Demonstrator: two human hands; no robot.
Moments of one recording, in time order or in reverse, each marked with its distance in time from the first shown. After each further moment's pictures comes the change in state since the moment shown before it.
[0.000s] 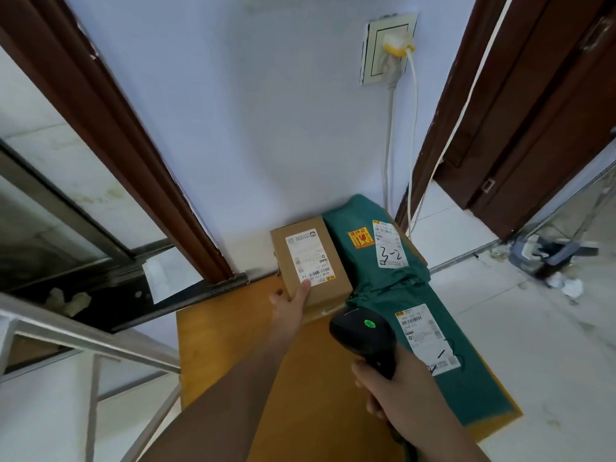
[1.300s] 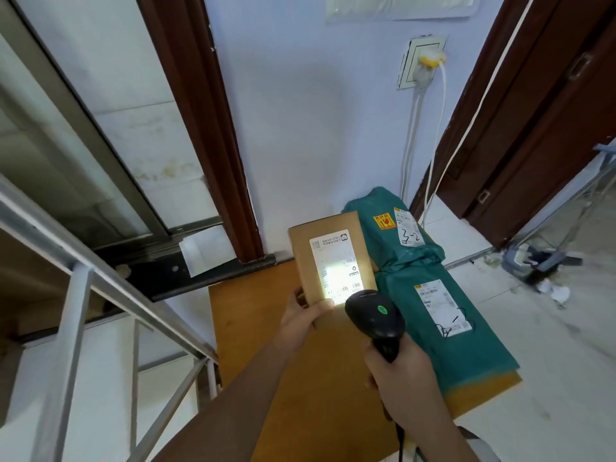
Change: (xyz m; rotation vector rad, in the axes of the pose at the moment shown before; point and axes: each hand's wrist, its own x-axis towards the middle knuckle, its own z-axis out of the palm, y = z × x) left_hand -0.073 -0.055 -0.099 -0.180 -0.384 0.147; right_hand -0.082 -0.014 0.096 0.028 0.219 -0.011
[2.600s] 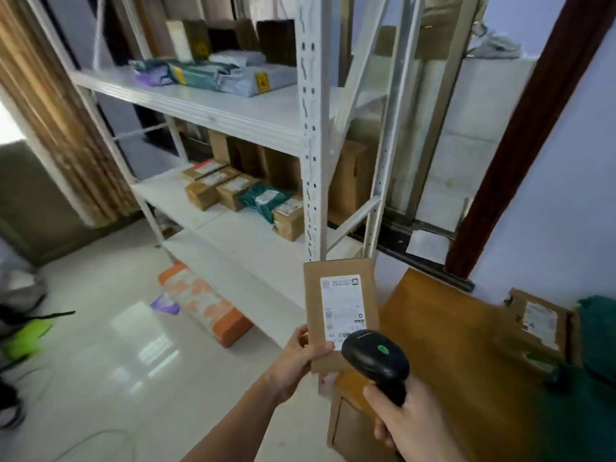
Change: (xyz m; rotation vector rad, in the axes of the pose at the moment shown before) left_hand -0.395 -0.163 -0.019 -0.405 0.718 0.211; right_hand -0.197 0.062 -0.020 -0.478 -0.951 -0.464
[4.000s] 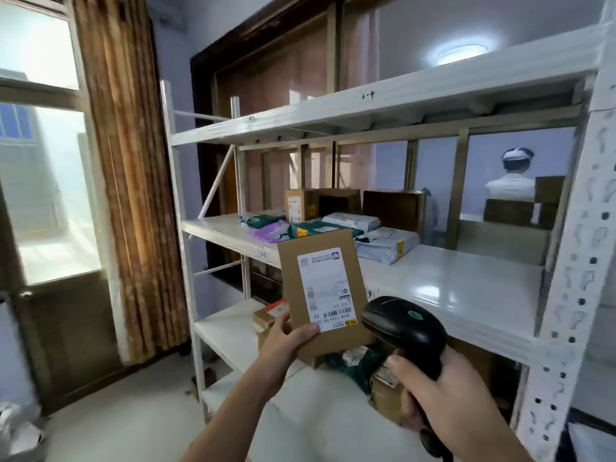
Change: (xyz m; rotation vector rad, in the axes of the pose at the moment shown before) left_hand 0.043 0.381 -0.379 0.084 0.145 0.583; right_hand 0.115 -0.411 0.189 0.033 0.272 -0.549
